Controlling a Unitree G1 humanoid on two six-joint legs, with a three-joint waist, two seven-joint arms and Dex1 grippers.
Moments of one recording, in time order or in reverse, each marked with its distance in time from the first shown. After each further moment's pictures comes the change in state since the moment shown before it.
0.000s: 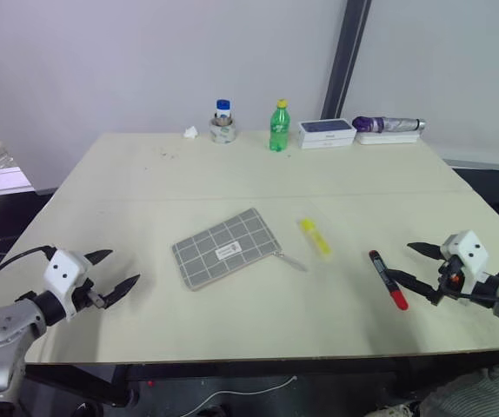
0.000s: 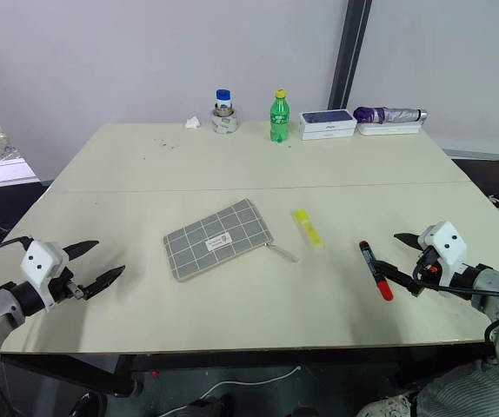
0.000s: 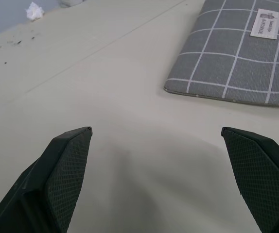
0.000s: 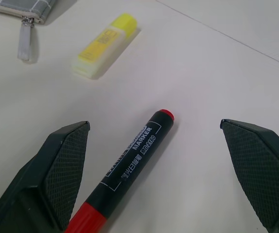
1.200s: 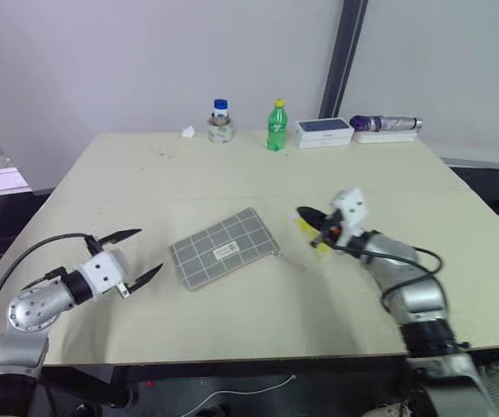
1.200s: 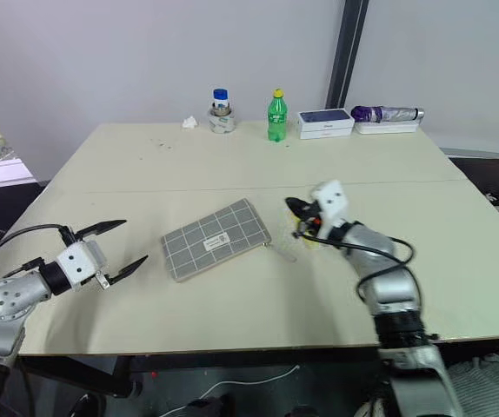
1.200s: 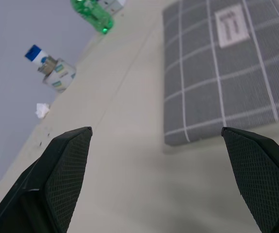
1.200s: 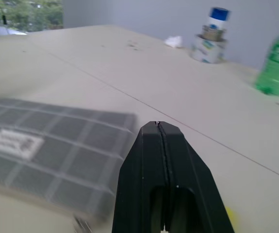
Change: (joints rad) left arm -0.156 0.042 -0.185 0.177 0.372 -0.567 0.114; right arm -0.412 0.543 0.368 -0.075 -0.169 0.094 -0.432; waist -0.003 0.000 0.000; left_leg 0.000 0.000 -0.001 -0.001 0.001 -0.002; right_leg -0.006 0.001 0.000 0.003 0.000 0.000
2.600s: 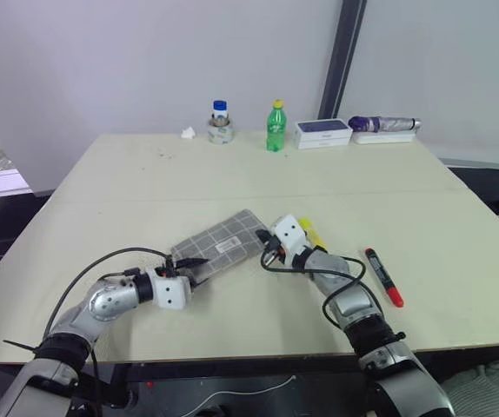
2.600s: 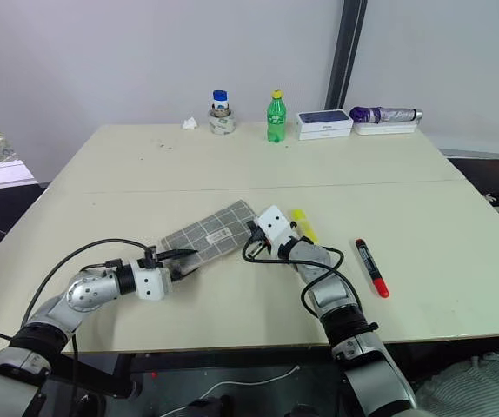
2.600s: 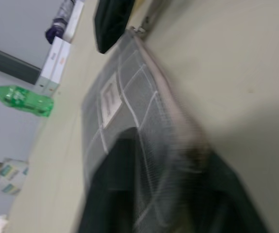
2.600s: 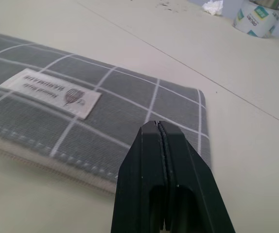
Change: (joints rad) left arm -0.308 -0.105 -0.368 0.377 0.252 -0.364 0.186; right arm -0.034 0.113 0.124 0.266 -0.201 -0.181 -0.077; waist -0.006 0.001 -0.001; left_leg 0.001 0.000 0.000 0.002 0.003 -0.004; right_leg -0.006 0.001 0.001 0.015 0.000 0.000
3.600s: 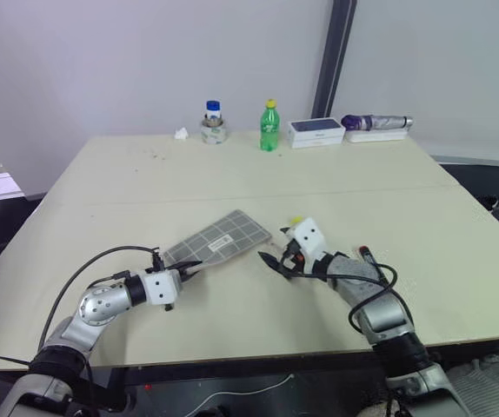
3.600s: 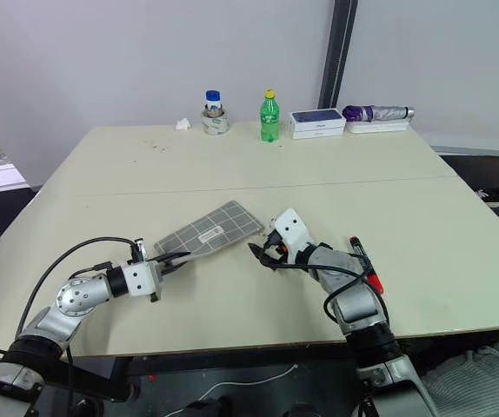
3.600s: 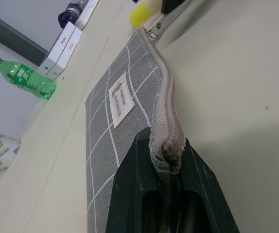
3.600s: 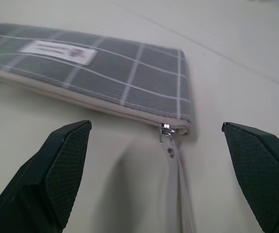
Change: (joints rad) left arm 0.106 -0.004 0.047 -0.118 -0.178 0.145 -0.071; right arm 0.088 -0.091 -0.015 -0.296 0.064 0.357 0.026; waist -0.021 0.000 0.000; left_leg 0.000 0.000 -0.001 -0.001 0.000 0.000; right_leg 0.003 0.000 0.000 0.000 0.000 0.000
